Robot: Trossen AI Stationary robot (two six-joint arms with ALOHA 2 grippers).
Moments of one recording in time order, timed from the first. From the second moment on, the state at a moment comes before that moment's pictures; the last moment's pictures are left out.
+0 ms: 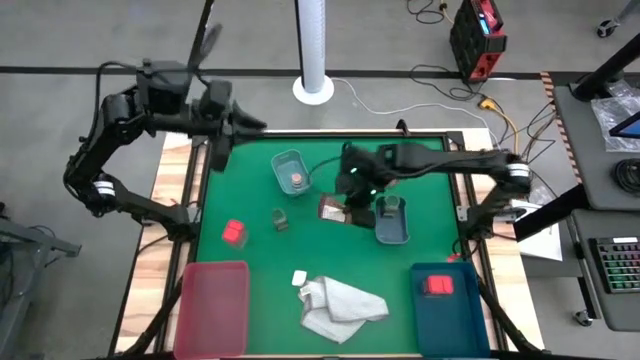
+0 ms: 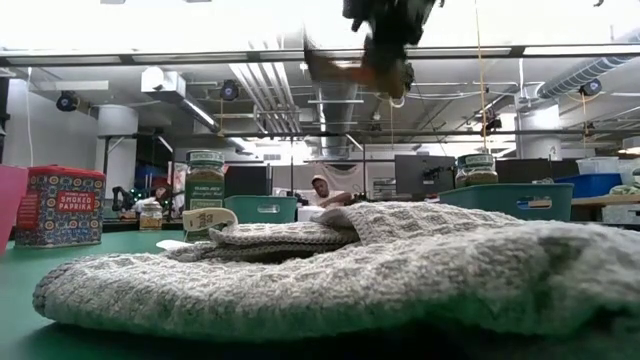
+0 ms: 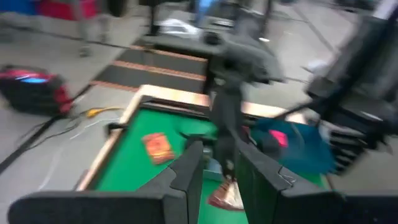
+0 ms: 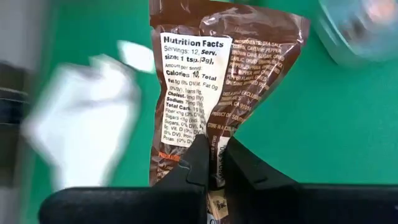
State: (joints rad) left arm 0.33 1.29 1.97 -1.01 0.24 -0.03; right arm -0.14 1.67 1.56 -0.91 -0.33 -0.04
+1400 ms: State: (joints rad) left arm -0.14 1.67 2.03 -0.78 0.12 0.12; right arm -0.24 1.47 1.19 0.28 -1.28 0.59
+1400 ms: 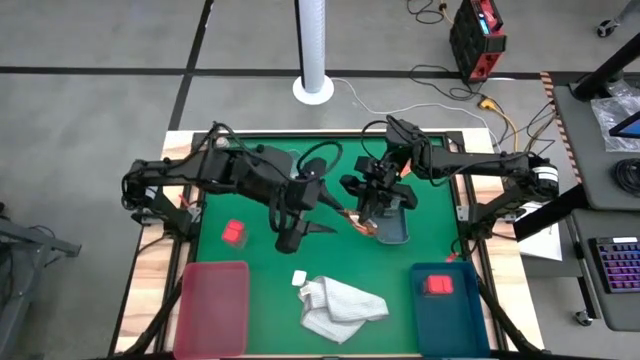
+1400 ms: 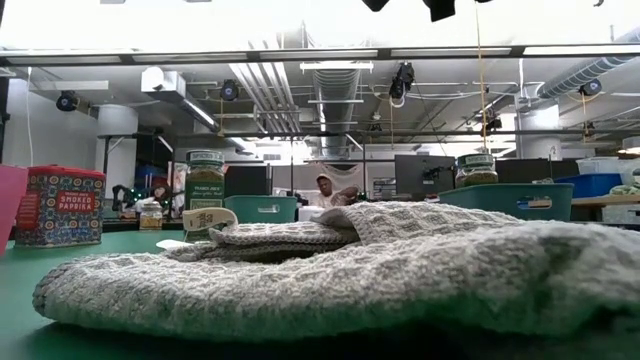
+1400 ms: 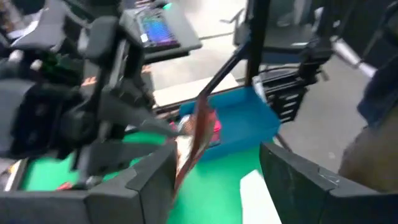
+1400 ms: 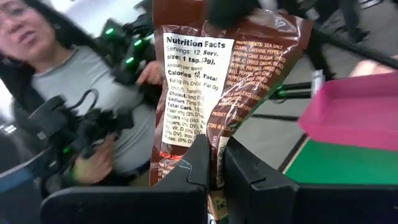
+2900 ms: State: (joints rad) left arm -0.31 1.49 2.34 -1.43 -0.24 -0.49; right arm -0.11 1.57 1.44 0.08 -0.56 0.53
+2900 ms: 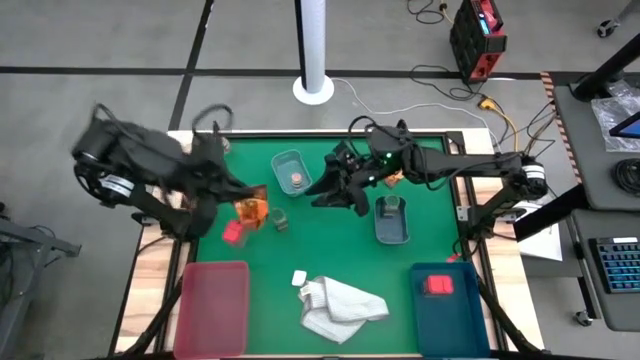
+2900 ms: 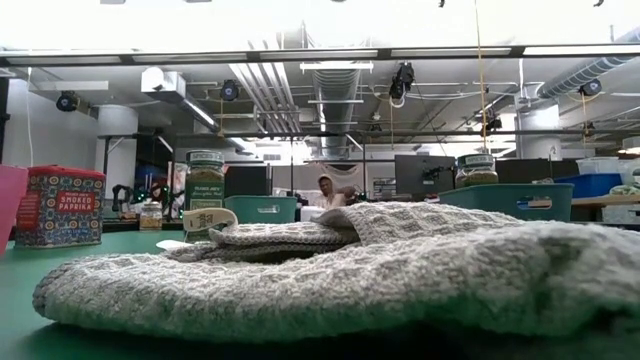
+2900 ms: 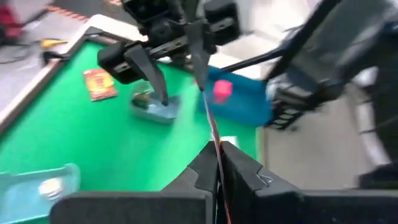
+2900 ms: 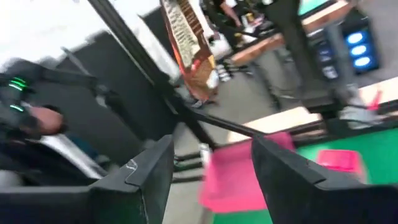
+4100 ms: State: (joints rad) left arm -0.34 1.88 2.32 -1.38 -0.20 -0.55; right arm 0.05 1.26 1.53 -0.86 -0.14 0.24
